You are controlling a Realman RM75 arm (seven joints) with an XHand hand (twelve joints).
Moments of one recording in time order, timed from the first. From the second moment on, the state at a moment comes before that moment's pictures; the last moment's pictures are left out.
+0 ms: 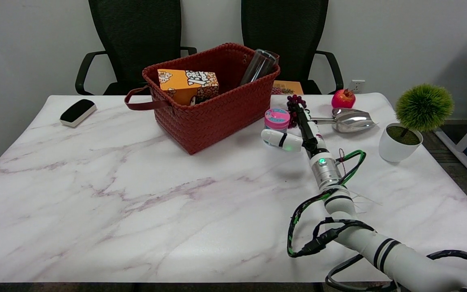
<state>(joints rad) 0.20 -1.20 -2.00 1.04 1.33 0.66 0.53</state>
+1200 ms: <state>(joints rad) 0.25 -1.21 -2.03 0.98 1.33 0.62 0.53</state>
